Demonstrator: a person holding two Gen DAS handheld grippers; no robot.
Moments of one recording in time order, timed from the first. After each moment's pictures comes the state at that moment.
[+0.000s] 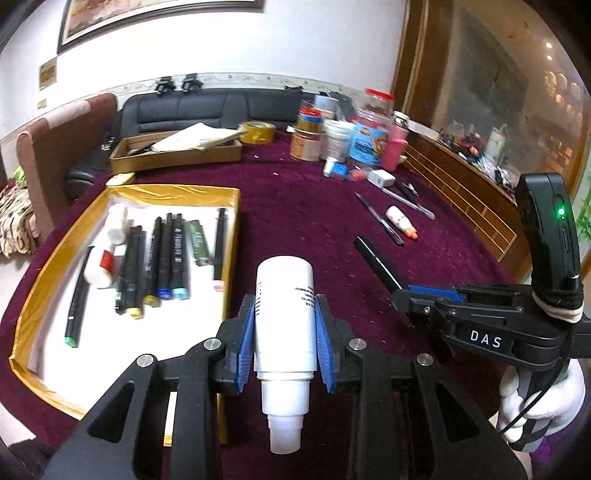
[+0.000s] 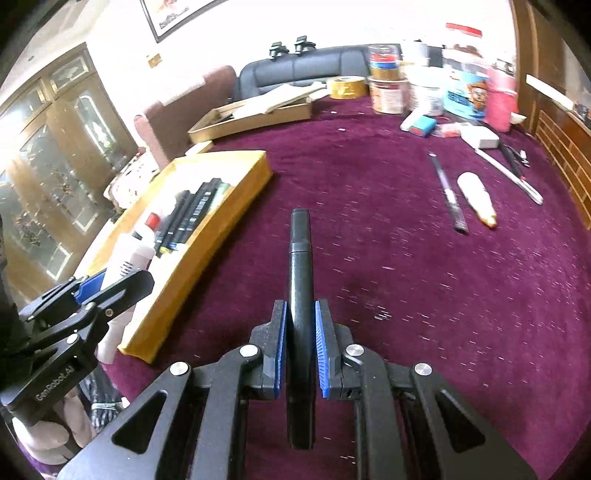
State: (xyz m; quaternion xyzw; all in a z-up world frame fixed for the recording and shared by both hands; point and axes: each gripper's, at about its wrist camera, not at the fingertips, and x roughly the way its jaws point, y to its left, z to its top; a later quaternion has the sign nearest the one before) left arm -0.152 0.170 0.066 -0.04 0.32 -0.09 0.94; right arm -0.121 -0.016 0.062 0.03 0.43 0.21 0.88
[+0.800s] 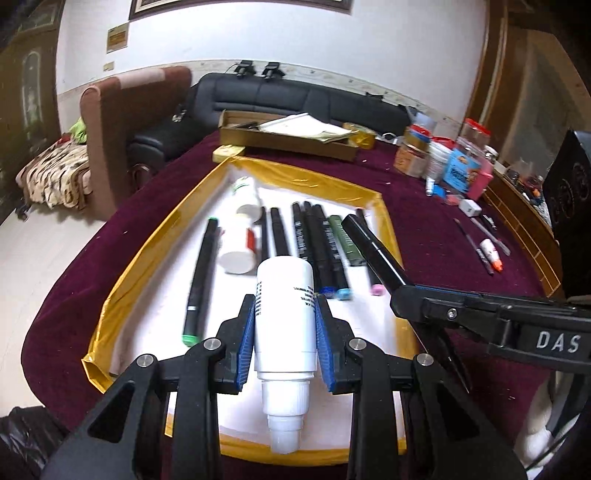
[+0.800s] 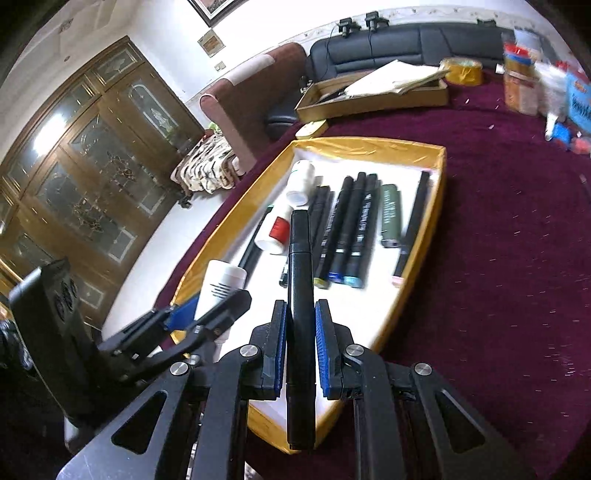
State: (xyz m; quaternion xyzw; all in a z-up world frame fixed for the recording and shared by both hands) left arm -0.135 0.301 0.035 -0.09 0.34 0.02 0.94; right arm -0.093 0.141 0.060 0.08 0.46 0.34 0.82
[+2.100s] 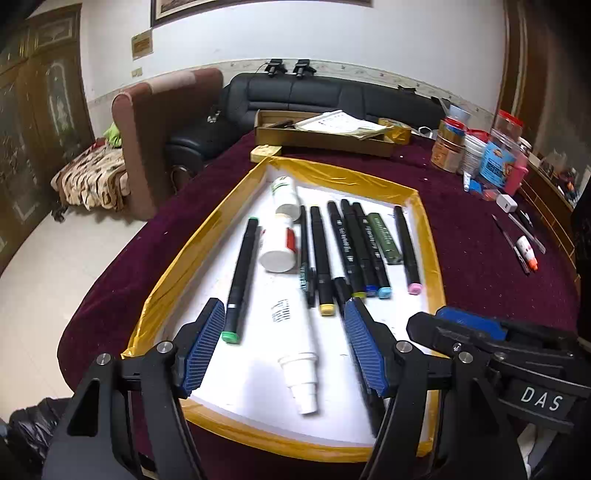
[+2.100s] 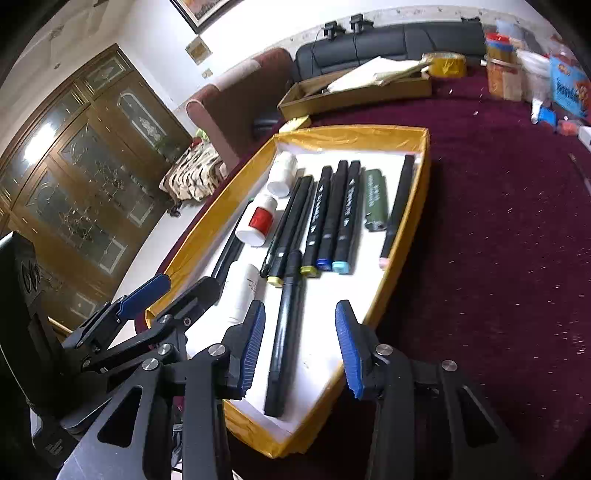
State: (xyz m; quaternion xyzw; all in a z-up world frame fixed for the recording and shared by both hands) left arm -0.137 0.299 0.042 -0.05 0.34 0.09 0.93; right arm -0.103 0.131 0.043 0.08 0.44 0.31 0.84
